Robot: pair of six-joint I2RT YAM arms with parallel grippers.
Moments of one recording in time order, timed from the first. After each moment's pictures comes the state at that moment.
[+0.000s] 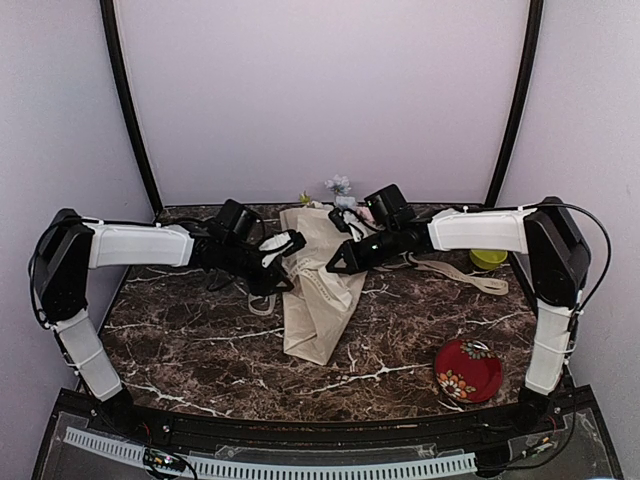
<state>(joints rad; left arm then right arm) -0.62 1.74 1.13 -0.26 0.35 0.41 0.69 1.93 1.39 -0.24 -0.52 0.24</state>
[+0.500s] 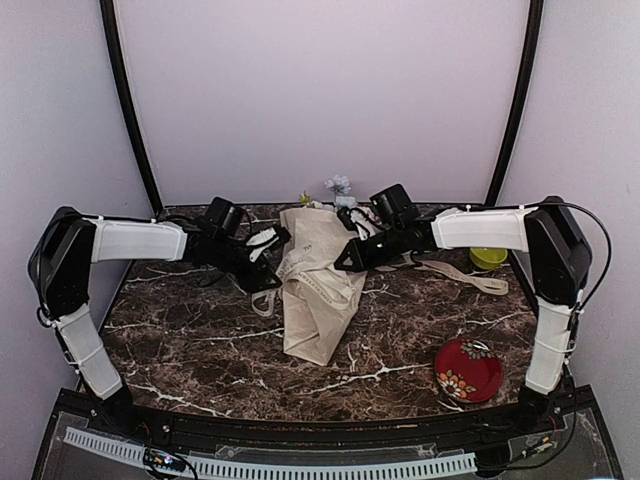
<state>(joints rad) -0.54 1.78 1.15 -0.27 0.32 0.42 0.67 1.93 1.38 -0.25 -0.46 0.25</state>
